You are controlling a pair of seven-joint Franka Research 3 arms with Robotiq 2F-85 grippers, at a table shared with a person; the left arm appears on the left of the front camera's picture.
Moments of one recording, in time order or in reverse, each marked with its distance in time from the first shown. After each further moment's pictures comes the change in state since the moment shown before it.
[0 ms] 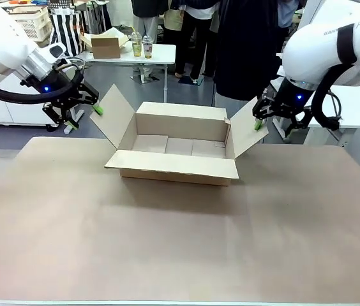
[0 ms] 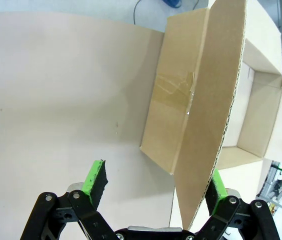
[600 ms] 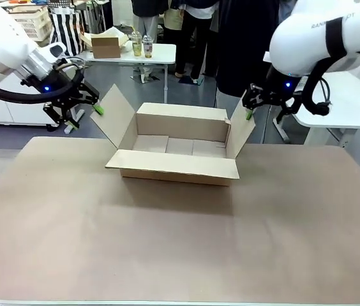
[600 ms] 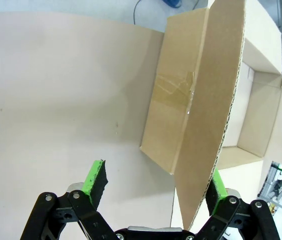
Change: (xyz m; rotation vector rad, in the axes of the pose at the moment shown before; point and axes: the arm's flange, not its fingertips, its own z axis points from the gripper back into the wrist) left arm 0.000 0.000 0.000 0.000 0.000 0.000; right arm 0.009 0.043 0.019 -0.047 -0.057 0.110
